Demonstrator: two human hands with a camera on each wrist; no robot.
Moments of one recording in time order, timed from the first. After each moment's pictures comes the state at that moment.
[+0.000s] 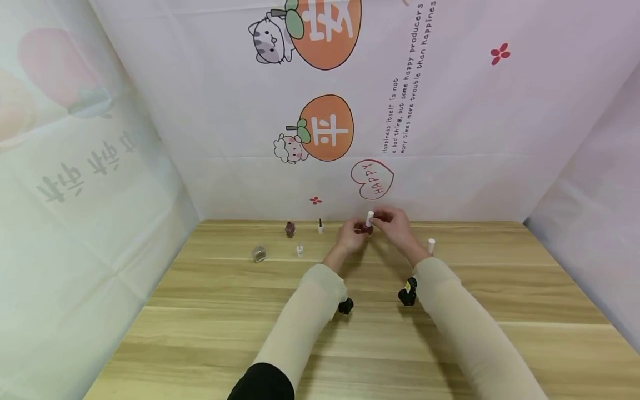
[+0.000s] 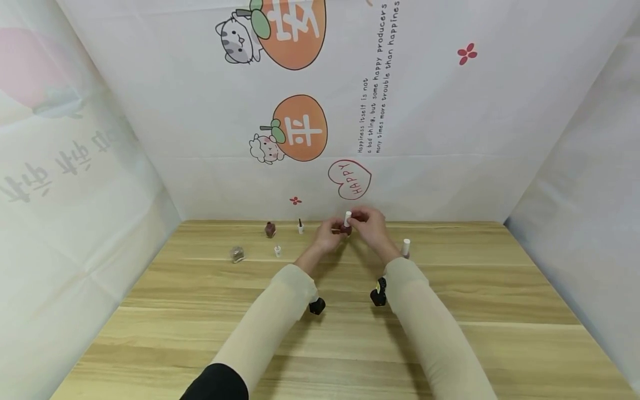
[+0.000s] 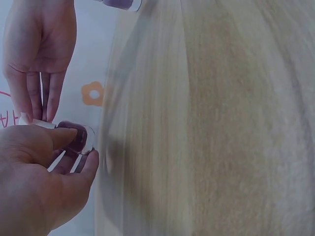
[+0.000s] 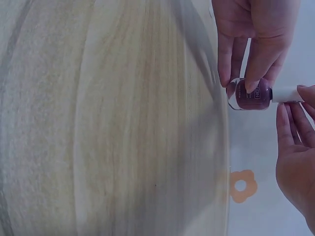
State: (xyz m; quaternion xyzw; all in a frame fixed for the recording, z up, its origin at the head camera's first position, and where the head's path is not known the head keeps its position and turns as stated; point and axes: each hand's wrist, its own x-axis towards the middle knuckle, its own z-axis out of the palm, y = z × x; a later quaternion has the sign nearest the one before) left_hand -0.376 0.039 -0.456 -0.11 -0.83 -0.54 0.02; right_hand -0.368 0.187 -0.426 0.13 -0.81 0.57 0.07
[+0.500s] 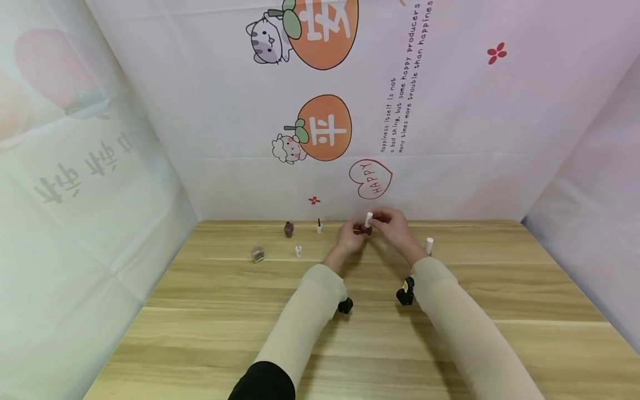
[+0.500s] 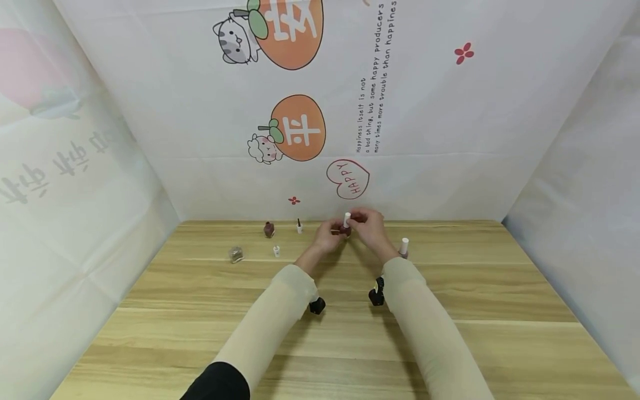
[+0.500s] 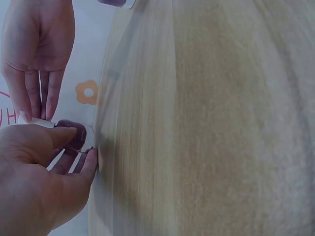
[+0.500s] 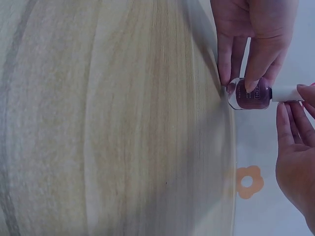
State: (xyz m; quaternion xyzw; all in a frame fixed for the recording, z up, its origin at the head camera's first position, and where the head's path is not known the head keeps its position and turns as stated) left_hand -0.379 0.041 -0.463 -0.11 -0.84 -0.53 0.02; right_hand -0.369 0.187 -0.433 0.13 -0.82 0.55 0.09
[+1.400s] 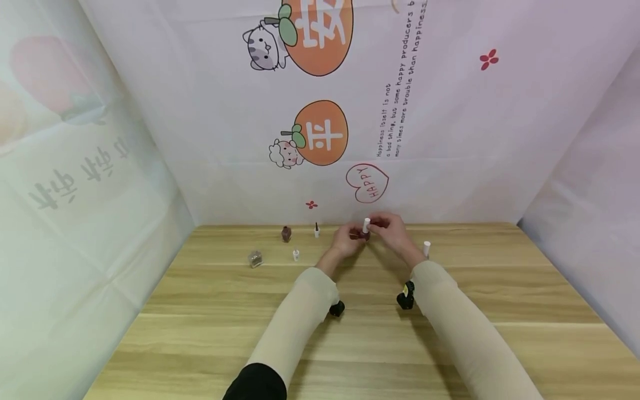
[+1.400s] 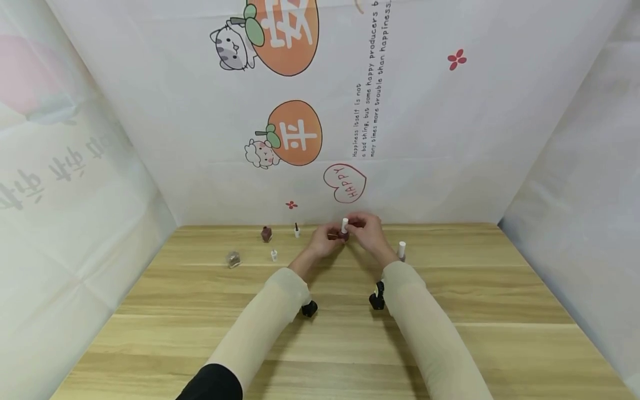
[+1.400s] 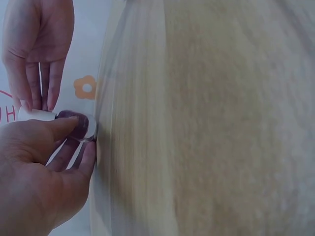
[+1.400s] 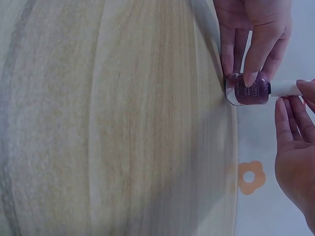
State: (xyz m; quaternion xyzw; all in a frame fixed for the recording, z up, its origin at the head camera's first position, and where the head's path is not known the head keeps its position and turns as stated) left_hand -0.386 0.034 -0.470 -0.16 -0.84 -0.52 0.00; right_hand -0.366 0.192 -0.434 0.13 -0.82 0.54 0.07
